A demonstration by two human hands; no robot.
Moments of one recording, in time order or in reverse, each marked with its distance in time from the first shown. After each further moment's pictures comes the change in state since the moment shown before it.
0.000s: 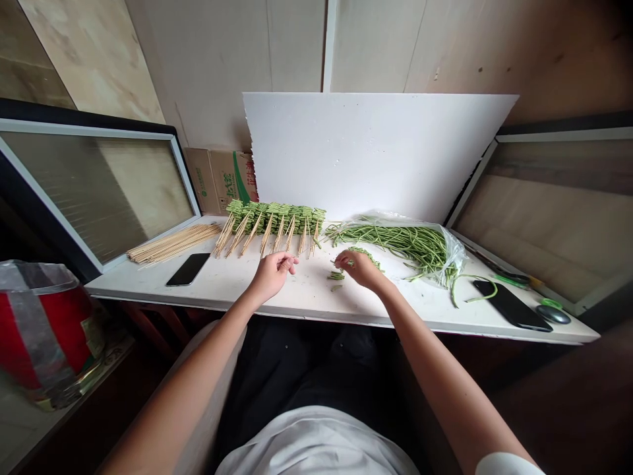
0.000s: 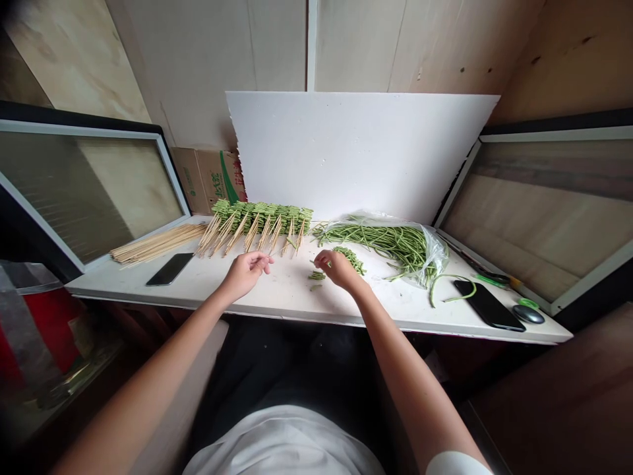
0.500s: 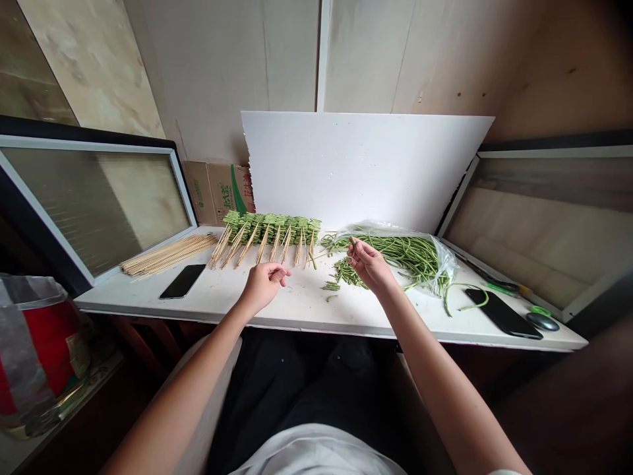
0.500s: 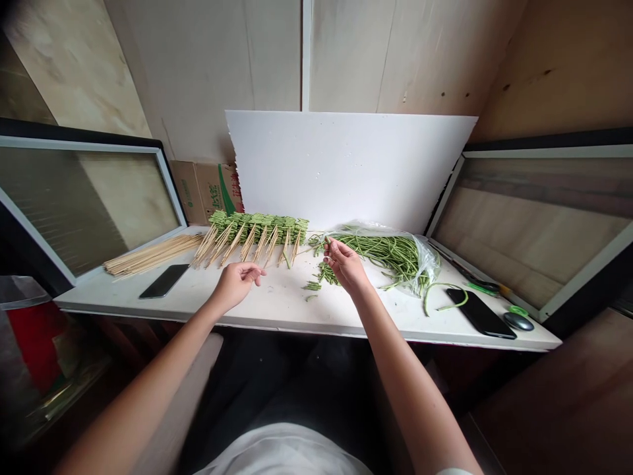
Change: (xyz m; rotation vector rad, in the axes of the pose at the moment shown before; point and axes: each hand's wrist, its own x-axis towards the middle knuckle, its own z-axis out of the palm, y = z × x) left_hand -0.001 0.005 -0.008 0.061 0.028 -0.018; right_hand 0.005 -0.026 -0.028 1.135 0.293 0.122
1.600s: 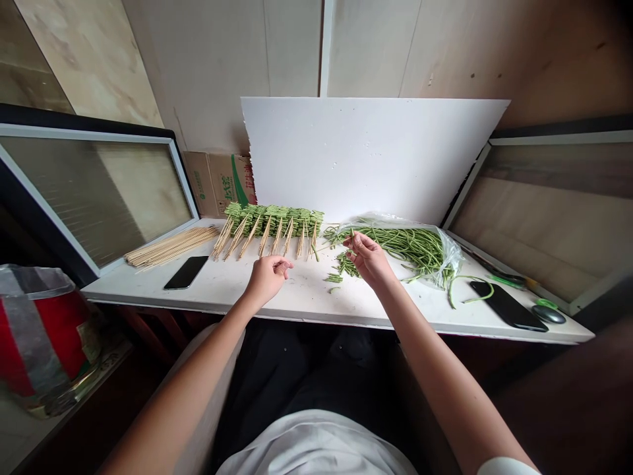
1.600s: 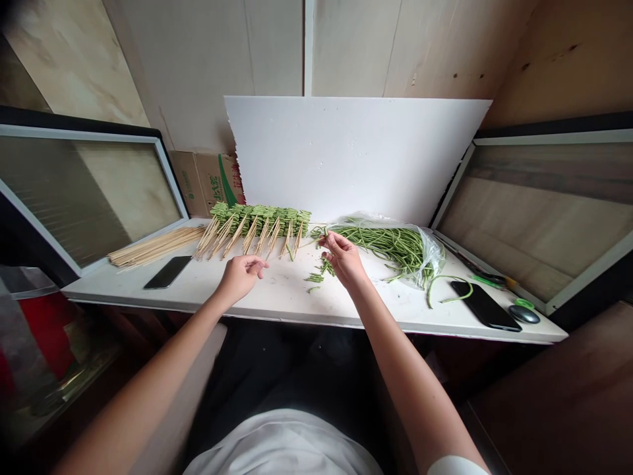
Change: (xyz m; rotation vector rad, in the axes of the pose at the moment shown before) left_hand -0.004 0.003 0.005 0.126 0.056 -0.011; right_hand -0.009 0.002 0.019 -0.041 0.049 -0.001
